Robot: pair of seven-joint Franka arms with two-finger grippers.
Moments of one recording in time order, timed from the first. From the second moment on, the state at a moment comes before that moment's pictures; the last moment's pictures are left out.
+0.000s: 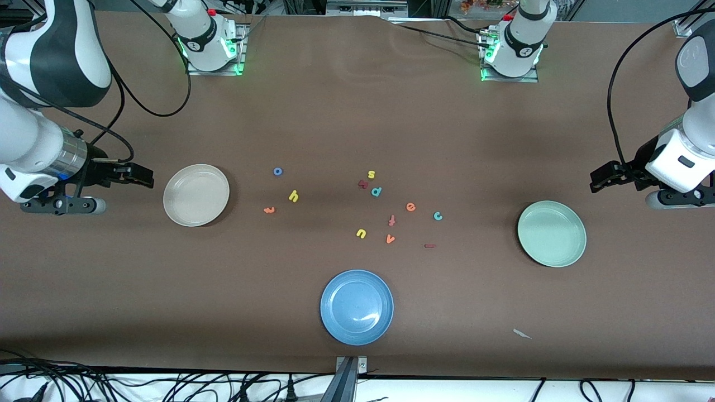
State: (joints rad) left arm 0.11 0.13 -0.10 -1.68 0.03 1.82 -0.07; right arm 0.07 0.24 0.02 -1.56 0.00 1.71 0.09
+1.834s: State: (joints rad) left arm 0.00 0.33 -0.27 -1.70 0.01 2.05 -0.48; right arm 0.08 0.24 0.02 -1.57 0.00 1.71 0.12
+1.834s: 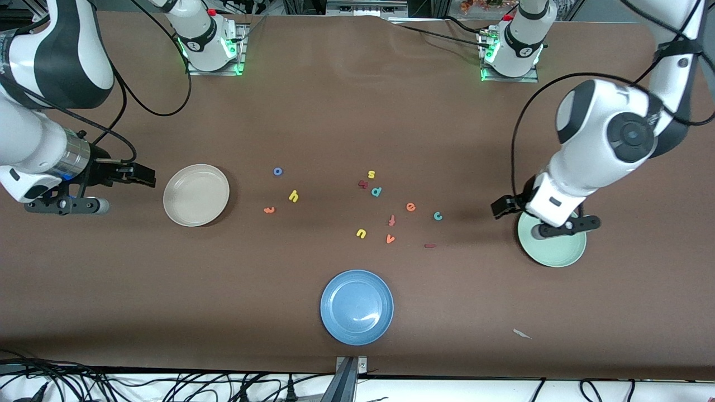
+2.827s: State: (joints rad) left arm -0.15 0.50 -0.27 -1.85 0.11 2.36 -0.77; right arm 0.38 0.37 0.04 -1.69 0.01 1.87 0.54
